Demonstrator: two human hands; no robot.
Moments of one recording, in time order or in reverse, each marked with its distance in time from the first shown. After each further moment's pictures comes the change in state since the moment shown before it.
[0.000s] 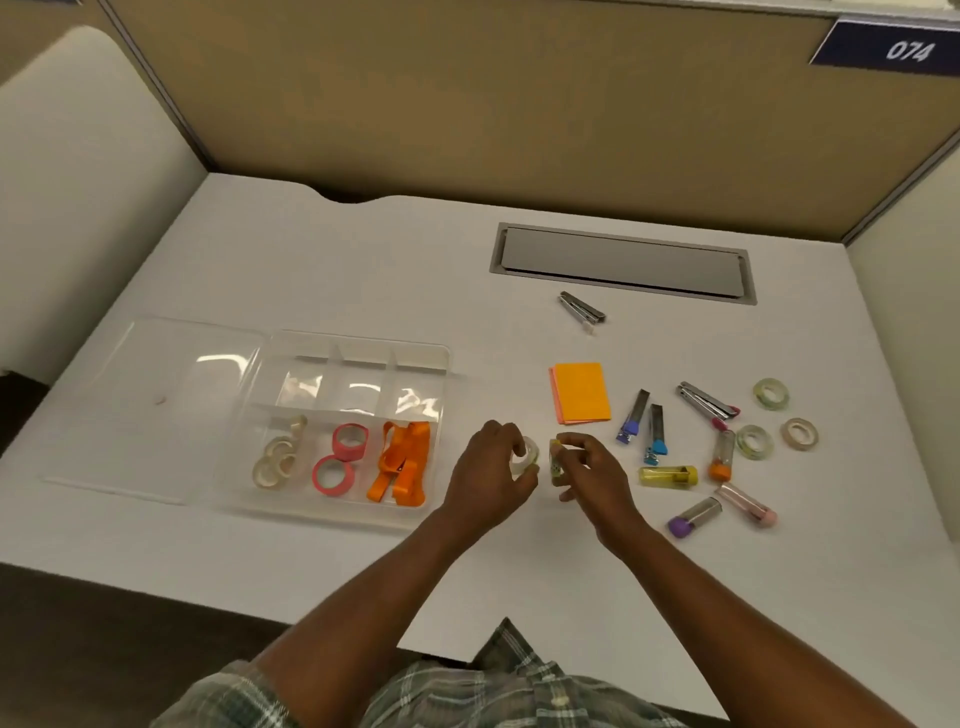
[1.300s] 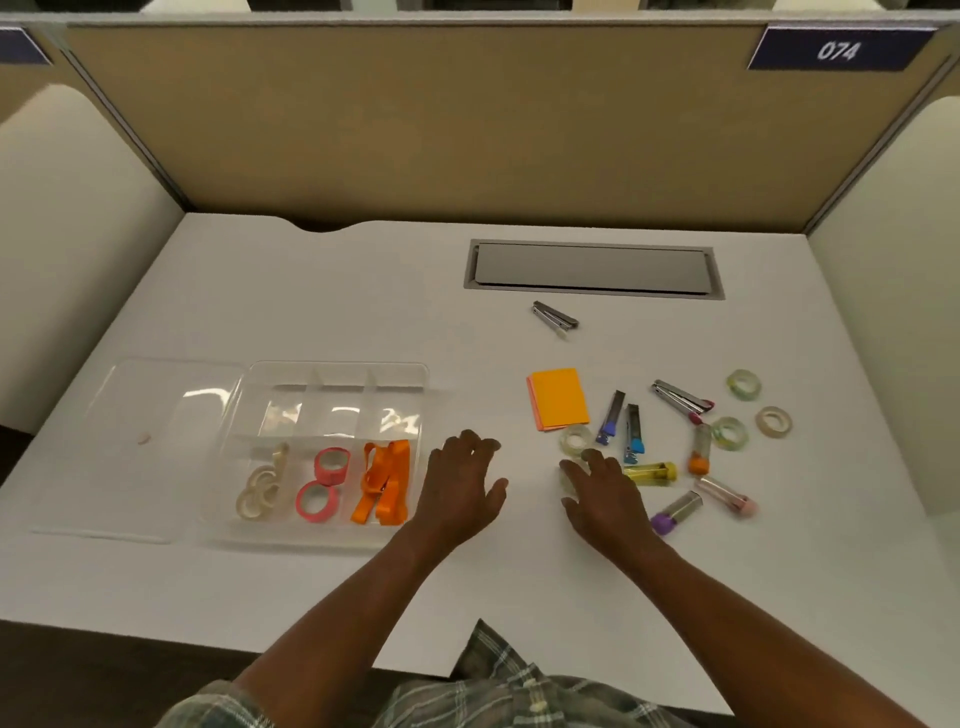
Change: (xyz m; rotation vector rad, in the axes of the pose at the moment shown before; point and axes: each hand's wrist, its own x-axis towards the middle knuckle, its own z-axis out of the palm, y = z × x) left_hand 0.000 -0.008 -0.011 0.367 -0.113 0.077; right_hand 0.015 0.052 -0.030 -1.115 -0.001 -0.335
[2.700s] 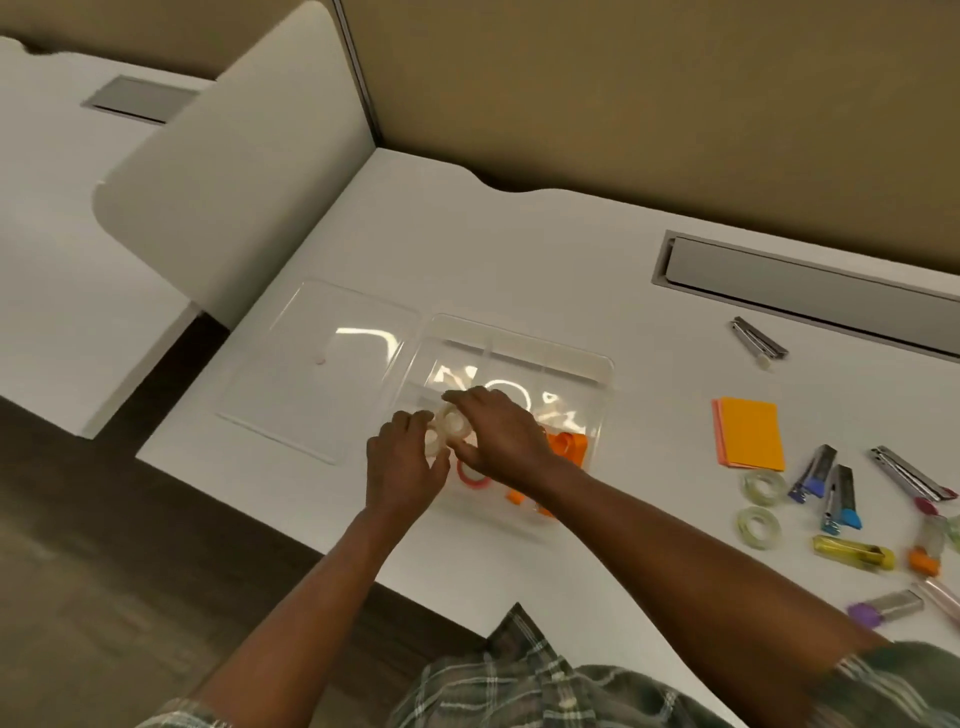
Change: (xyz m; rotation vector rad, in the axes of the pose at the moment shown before) left_hand -0.098 -0.223 -0.074 -0.001 0.290 -0.512; right_hand 0.077 -0.331 -0.029 0.302 0.011 -0.672
